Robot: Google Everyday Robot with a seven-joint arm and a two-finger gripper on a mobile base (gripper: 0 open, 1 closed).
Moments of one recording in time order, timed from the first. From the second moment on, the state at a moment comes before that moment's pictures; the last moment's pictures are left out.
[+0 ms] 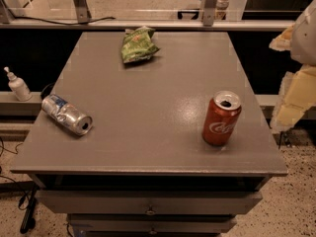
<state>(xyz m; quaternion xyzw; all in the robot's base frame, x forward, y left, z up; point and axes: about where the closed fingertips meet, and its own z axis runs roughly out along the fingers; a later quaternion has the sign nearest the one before) 0.438 -0.217 0.976 -0.60 0.78 -0.03 0.16</state>
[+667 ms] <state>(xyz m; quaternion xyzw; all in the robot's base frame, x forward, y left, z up) 0.459 -0.194 0.978 -0.63 0.76 -0.03 0.19</state>
